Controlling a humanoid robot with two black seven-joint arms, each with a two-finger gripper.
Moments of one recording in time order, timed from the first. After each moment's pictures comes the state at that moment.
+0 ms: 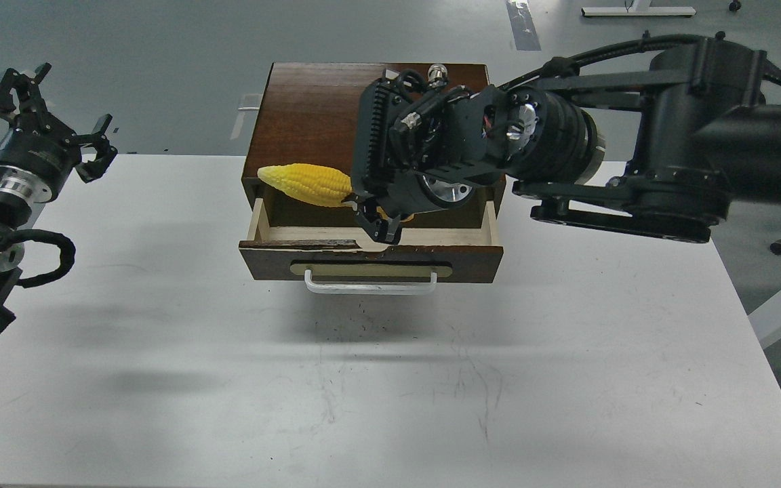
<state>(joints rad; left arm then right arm) -0.81 0.49 -0.67 -0.39 -0.15 -0.49 -0.33 1.66 -0.25 -0.13 1.41 -2.02 0.47 0.14</state>
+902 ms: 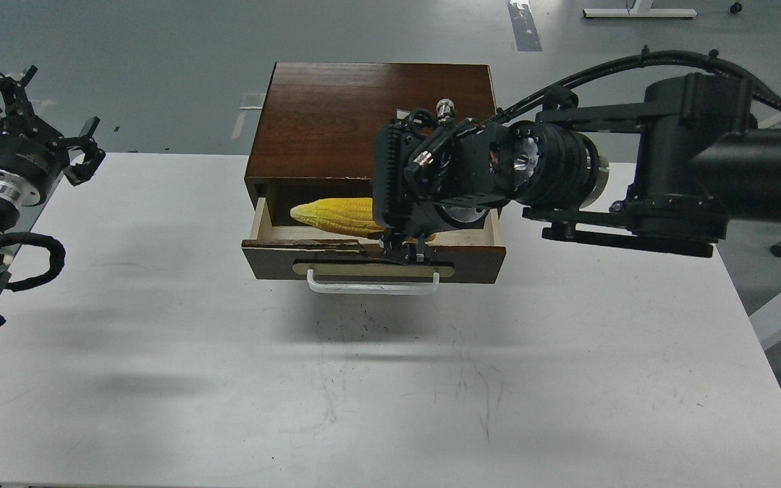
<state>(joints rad) -0.80 0.50 -0.67 -0.39 -0.15 -0.49 -0.33 1.62 -0.28 -0.18 1.41 -2.07 0.47 0.15</state>
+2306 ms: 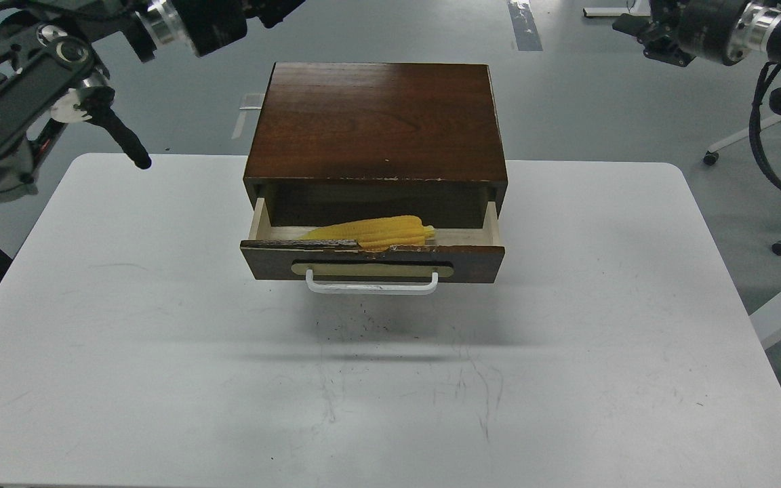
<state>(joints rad) -1.17 0.48 -0.66 -1.10 1.05 -0.49 -0.39 1.33 -0.61 0.18 0.58 -0.30 0.49 0.18</state>
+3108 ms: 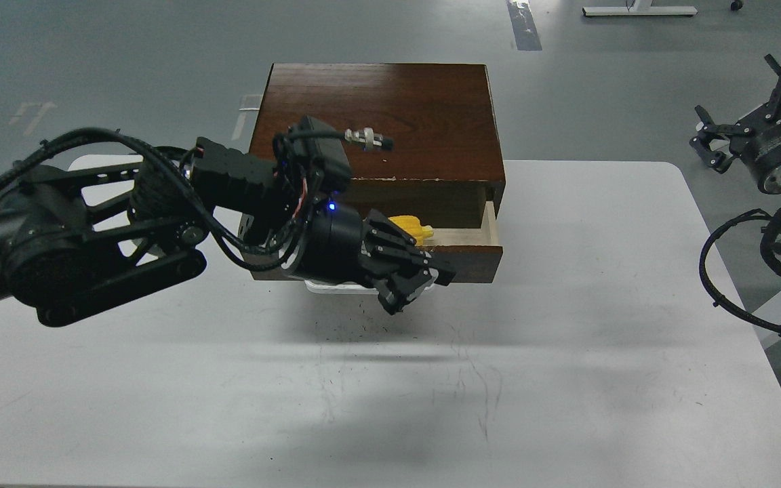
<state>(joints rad) -1.16 0.51 -0.22 -1.56 1.86 -0.49 -0.40 0.84 -0.50 0.67 0.40 0.27 0.49 0.18</state>
